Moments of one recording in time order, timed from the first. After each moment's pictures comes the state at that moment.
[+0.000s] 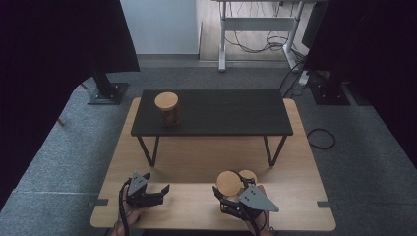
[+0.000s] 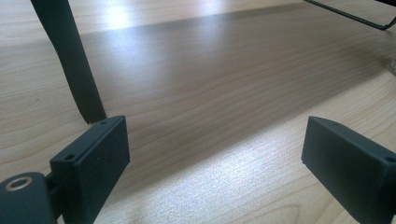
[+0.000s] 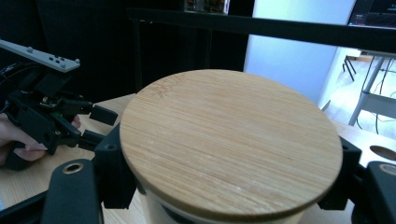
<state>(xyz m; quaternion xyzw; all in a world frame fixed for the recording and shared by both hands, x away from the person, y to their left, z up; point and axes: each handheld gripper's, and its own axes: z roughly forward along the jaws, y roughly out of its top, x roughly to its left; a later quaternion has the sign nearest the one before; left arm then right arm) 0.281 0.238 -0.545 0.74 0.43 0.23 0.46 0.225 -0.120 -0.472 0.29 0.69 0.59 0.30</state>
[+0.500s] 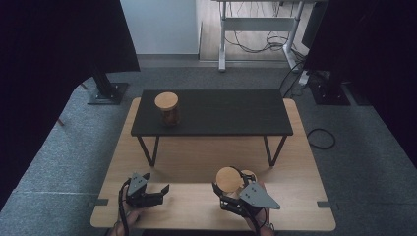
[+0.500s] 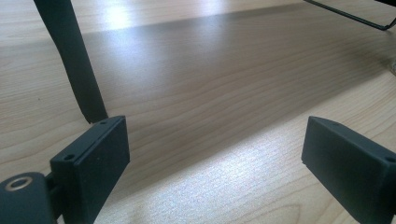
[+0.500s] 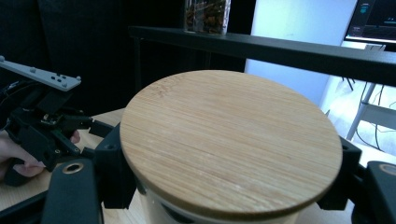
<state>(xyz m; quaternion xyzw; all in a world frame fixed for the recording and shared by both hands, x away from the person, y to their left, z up) 0.281 0.239 -0.545 0.74 0.43 0.23 0.46 0.228 -0.119 -0.457 0.29 0.68 0.60 0.31</state>
